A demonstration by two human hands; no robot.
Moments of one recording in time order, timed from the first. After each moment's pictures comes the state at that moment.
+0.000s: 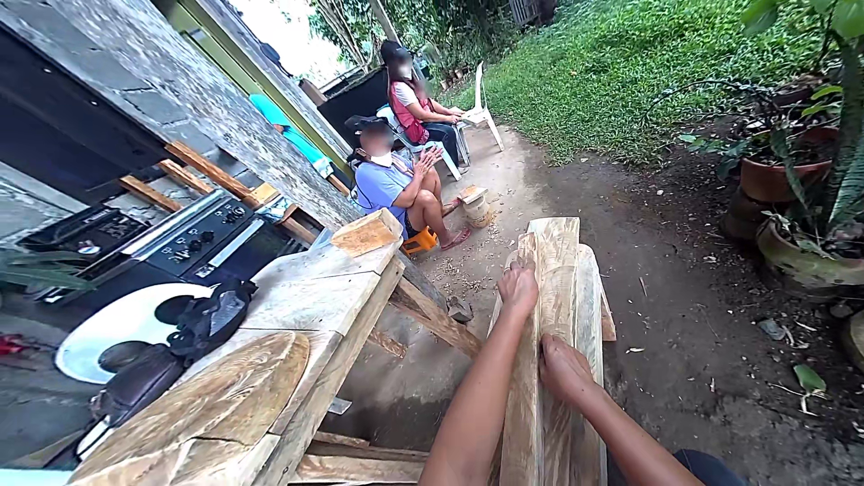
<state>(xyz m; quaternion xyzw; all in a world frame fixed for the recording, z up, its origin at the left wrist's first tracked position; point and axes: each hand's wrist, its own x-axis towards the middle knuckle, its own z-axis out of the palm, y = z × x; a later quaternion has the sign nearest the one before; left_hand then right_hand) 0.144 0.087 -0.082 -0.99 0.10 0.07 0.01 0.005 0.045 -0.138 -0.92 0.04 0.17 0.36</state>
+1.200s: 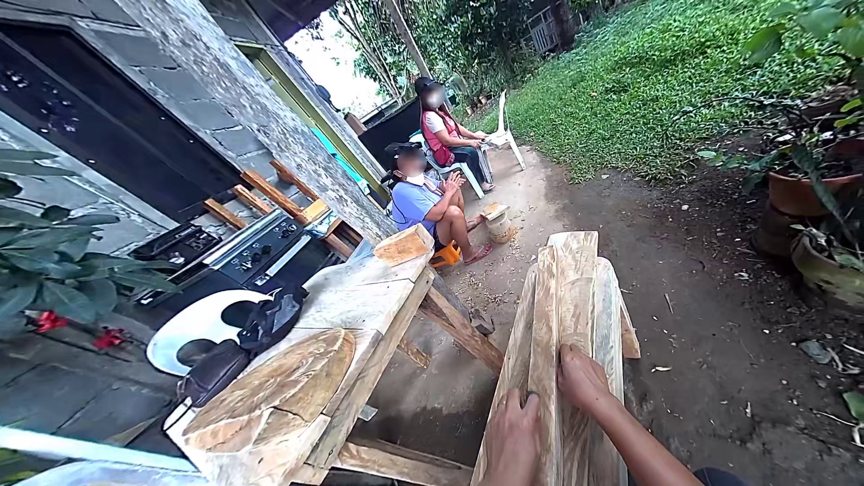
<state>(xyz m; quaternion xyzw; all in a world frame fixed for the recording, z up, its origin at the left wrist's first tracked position) -0.074 0.209 -0.111 -0.98 0.17 -0.04 -0.03 -0.003 0.049 -0.138 -0.92 0.05 0.16 0.35</state>
